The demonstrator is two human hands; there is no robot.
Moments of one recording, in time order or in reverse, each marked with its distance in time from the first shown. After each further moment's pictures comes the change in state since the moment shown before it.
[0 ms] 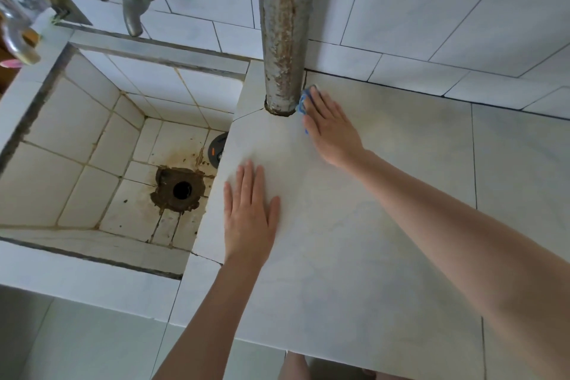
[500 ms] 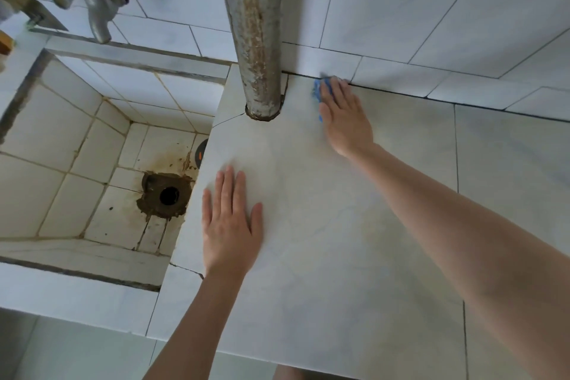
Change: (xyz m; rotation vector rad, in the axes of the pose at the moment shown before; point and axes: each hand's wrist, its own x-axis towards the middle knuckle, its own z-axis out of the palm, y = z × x) left_hand 0.001 0.006 0.004 0.142 -0.011 -0.043; right_hand 0.009 0.054 -0.010 0.044 0.065 0.146
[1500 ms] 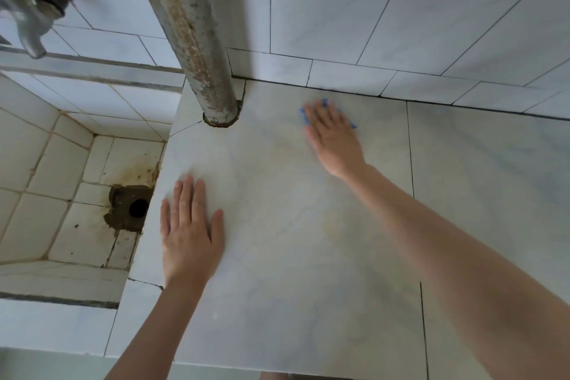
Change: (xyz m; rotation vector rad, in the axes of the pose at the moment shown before) left_hand -0.001 0.004 -0.004 0.005 -0.006 -0.011; right_hand -0.045 0.048 -0.010 -0.061 0.006 -0.040
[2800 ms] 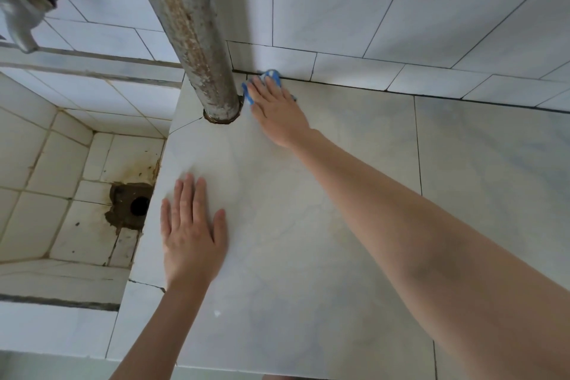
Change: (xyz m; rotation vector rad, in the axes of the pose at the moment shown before) left_hand -0.001 0.002 -0.001 -0.004 -0.009 -0.005; right_hand 0.068 -0.083 0.002 0.066 -0.109 -0.135
